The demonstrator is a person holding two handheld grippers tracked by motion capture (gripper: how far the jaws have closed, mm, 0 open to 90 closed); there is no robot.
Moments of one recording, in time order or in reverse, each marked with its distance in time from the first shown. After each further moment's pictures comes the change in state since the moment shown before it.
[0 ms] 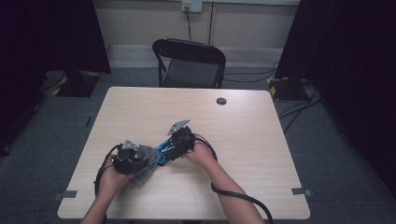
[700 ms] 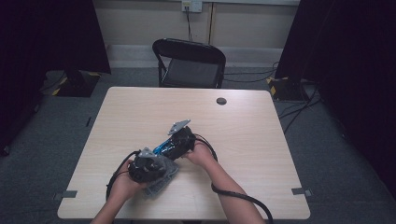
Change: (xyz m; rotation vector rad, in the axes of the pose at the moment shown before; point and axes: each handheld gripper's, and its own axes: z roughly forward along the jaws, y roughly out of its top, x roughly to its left) left arm -0.052 0.007 0.011 0.048 -0.174 0.115; right arm 0.000 -0.001 0.000 -0.008 -0.003 -0.002
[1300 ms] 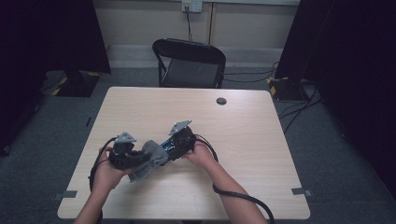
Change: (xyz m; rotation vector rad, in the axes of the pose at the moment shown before) left arm 0.045 0.017 -0.064 -0.168 0.104 -0.095; right arm -0.001 -0.003 0.000 -0.024 -0.004 0.004
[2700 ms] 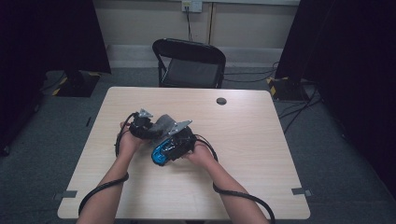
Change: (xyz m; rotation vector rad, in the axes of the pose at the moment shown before) left arm 0.063 0.041 0.119 0.049 0.126 0.096; right arm 0.000 -0.001 0.000 -0.004 0.005 0.012
